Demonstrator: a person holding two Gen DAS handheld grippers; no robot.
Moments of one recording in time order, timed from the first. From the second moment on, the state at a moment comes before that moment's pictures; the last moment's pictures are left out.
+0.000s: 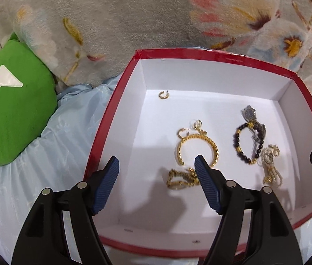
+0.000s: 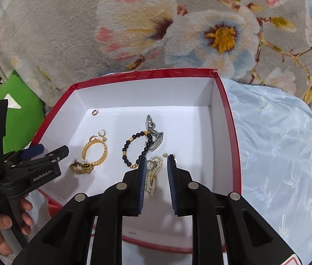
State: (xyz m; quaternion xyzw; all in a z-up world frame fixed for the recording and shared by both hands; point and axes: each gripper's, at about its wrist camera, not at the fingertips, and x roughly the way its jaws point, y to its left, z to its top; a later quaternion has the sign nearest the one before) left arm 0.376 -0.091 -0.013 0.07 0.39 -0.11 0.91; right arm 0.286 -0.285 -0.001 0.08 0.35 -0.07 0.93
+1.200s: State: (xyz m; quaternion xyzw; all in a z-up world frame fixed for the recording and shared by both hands) left arm 0.289 -0.080 0.006 0.05 0.34 -0.09 0.93; right arm 0.232 -0.245 -0.013 0.07 0.32 -0.12 0.94
